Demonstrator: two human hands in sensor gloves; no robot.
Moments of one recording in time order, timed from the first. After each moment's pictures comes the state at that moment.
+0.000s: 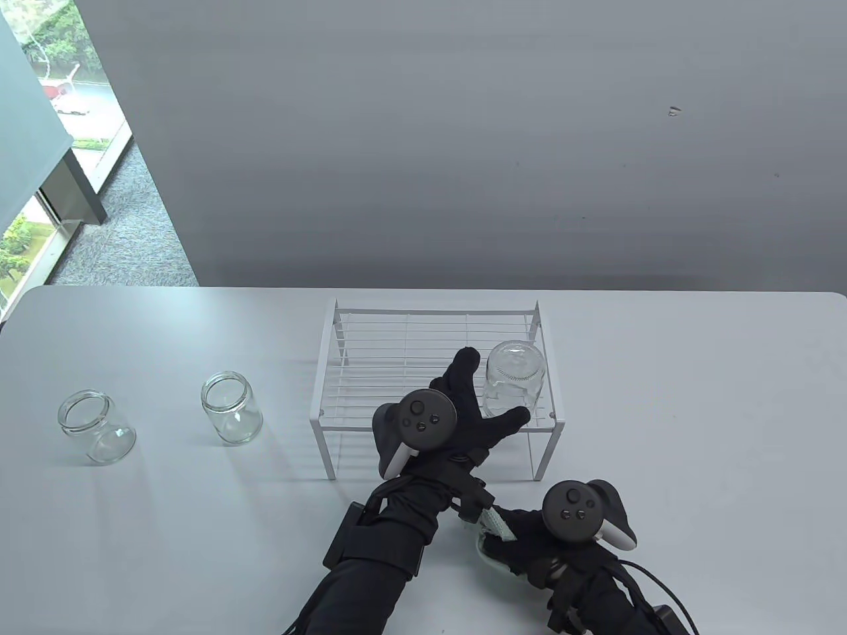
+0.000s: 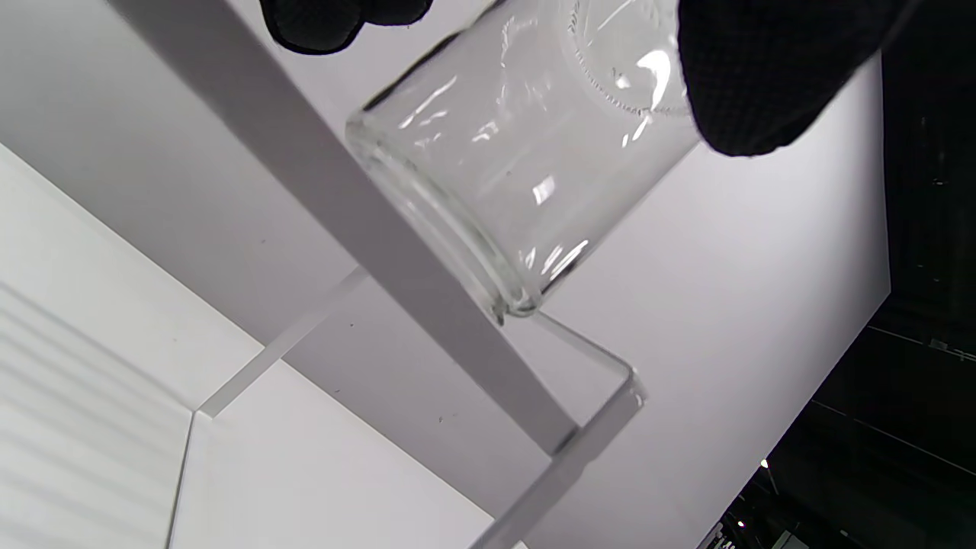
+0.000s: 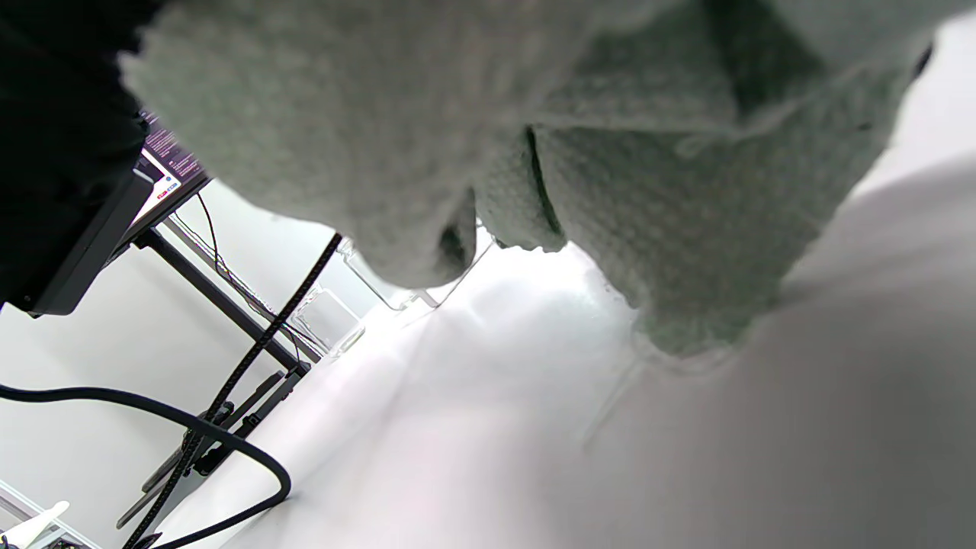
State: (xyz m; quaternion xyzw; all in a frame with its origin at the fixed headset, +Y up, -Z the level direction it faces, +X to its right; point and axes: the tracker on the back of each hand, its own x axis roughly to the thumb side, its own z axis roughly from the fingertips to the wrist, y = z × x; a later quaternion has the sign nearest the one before) left_hand -0.036 -0.658 -0.382 0.10 -0.21 0.42 0.88; right_hand 0.148 -0.754 -0.303 0.31 0.14 0.88 0.35
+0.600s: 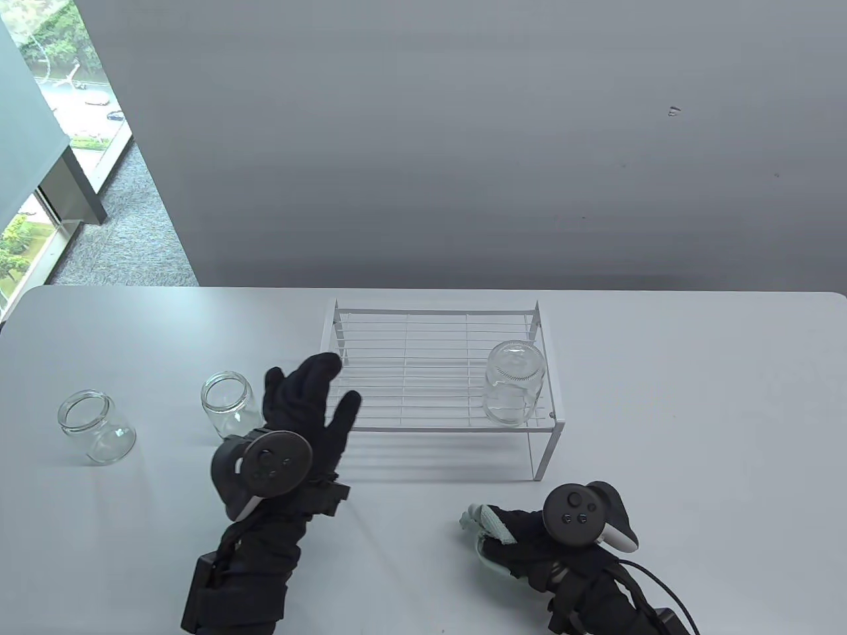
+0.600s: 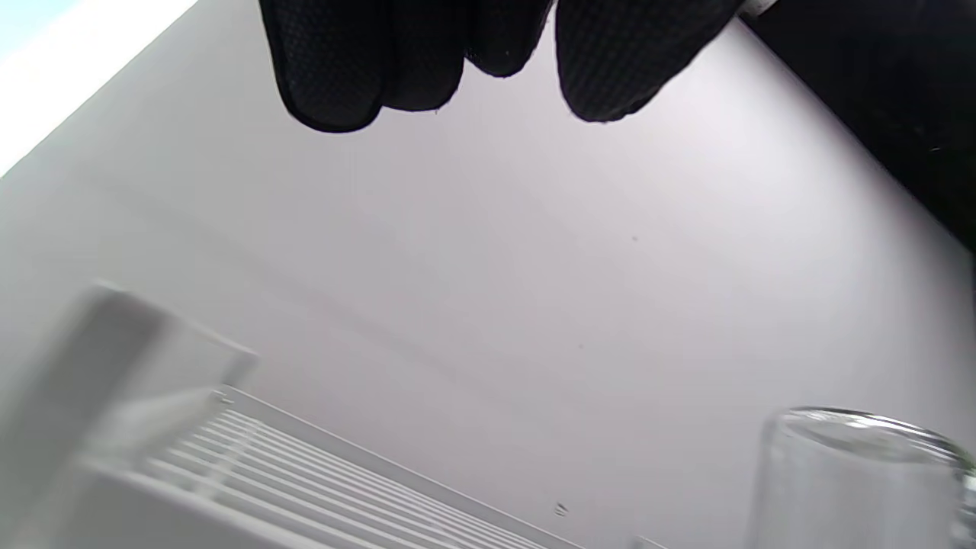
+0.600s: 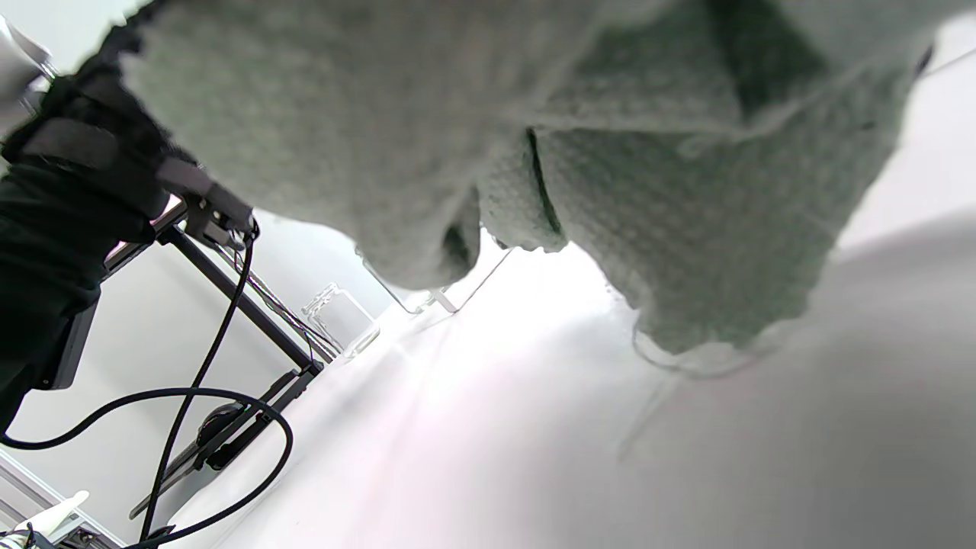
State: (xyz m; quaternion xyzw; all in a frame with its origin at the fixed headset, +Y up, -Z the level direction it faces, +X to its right) left_hand -0.219 -0.612 -0.331 0.29 -0.10 0.25 0.92; right_hand 0.147 -0.747 -0.298 0.32 0.12 0.87 0.34
